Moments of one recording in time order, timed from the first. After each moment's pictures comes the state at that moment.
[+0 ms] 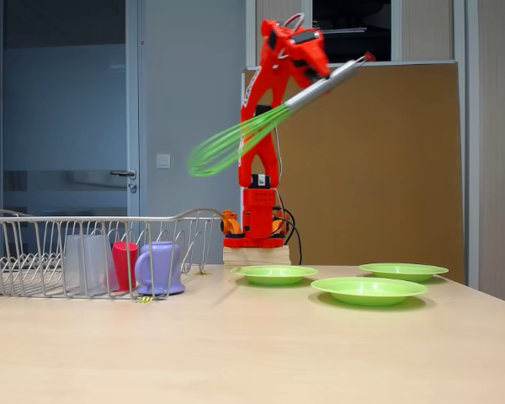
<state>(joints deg) -26.6 103.0 54.4 94.7 16.8</state>
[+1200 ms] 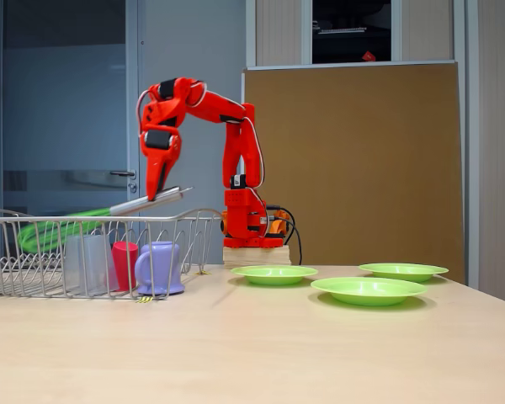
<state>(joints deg) 28.5 87.7 85.4 79.8 -43.0</state>
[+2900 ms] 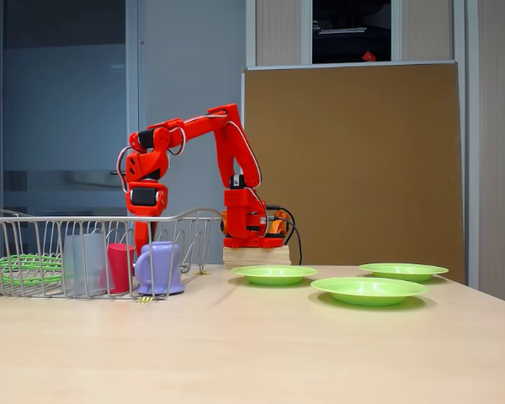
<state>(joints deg) 29.5 71.3 89.8 67.1 -44.7</state>
